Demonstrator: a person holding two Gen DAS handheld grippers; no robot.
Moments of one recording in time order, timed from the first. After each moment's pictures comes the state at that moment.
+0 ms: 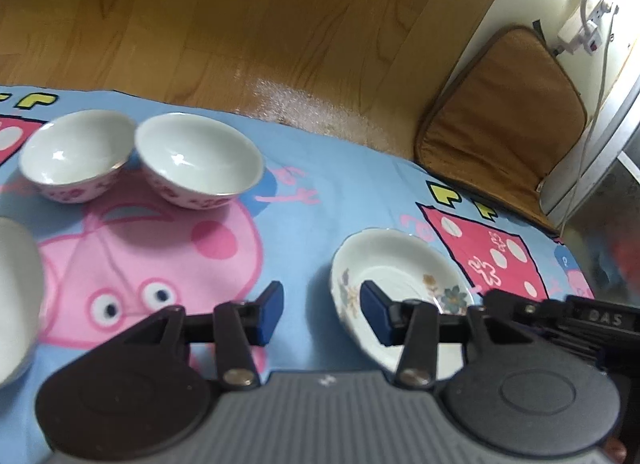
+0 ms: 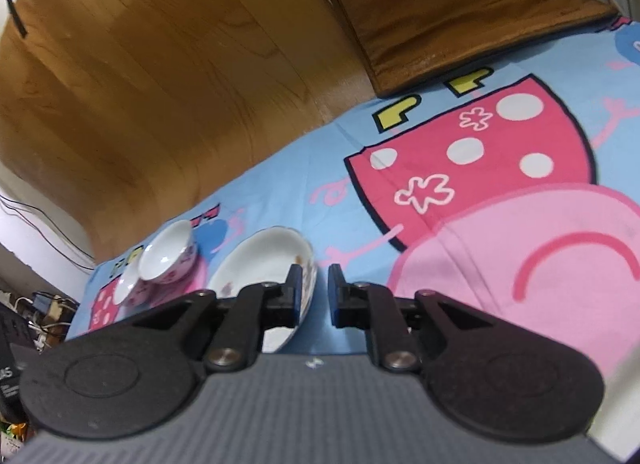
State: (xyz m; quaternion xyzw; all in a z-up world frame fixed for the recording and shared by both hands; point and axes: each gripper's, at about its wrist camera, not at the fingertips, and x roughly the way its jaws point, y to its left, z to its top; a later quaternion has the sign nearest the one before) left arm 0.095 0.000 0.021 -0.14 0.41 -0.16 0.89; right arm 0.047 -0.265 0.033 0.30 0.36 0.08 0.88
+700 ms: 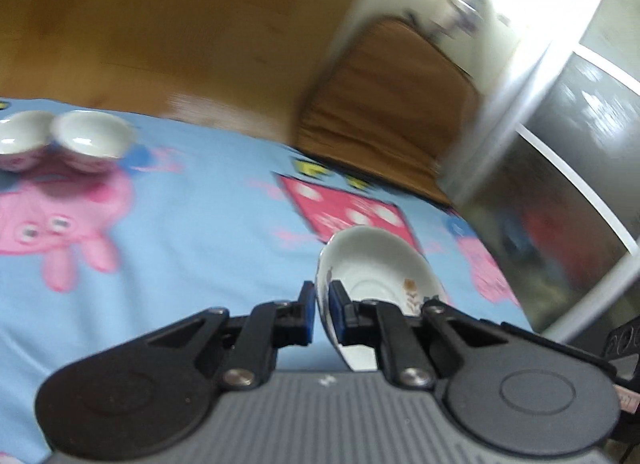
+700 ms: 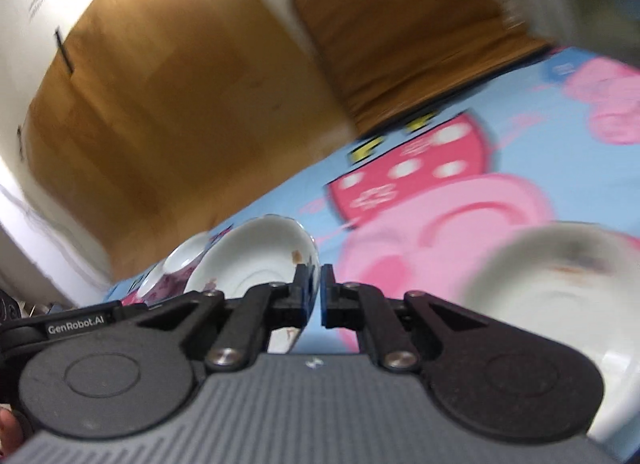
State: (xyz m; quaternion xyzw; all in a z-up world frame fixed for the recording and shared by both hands) left arm -0.010 -0.072 0.066 -0.14 0.37 -0.26 0.88; right arm -0.090 -0.309 0.053 0.31 0.26 0.05 0.91
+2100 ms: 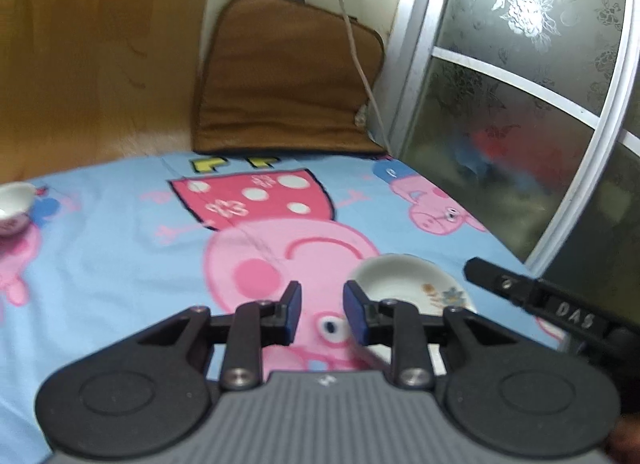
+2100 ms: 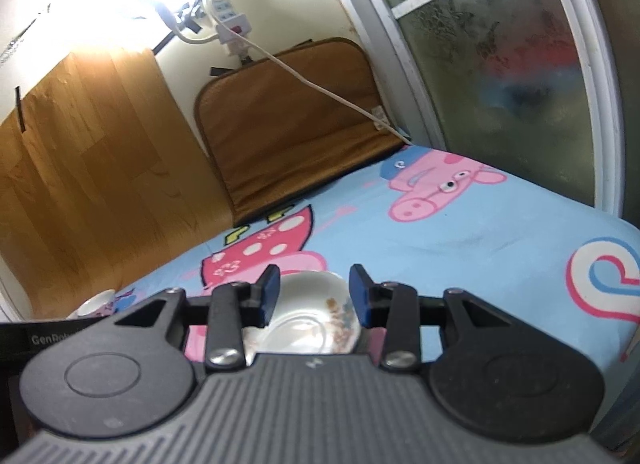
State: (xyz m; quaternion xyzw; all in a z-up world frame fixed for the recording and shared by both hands) left arm -0.073 -0.164 0.067 0.01 0.32 -0.30 0.90; right arm -0.181 -0.366 0.046 0.25 0.17 -0.09 0.95
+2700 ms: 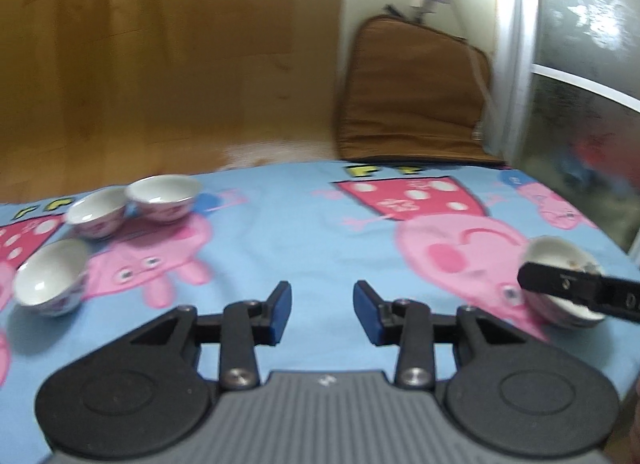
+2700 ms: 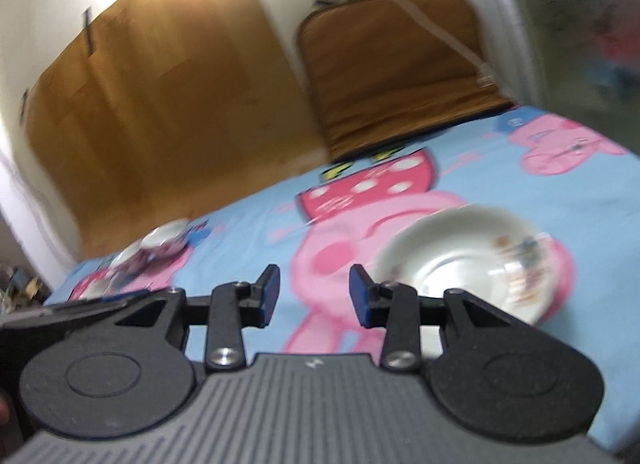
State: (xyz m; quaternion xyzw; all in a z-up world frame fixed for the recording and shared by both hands) left arm -0.071 -0.046 0.050 0.03 0.29 -0.17 0.94; right arm -0.141 -0.277 0.046 0.21 0.23 0.03 0.95
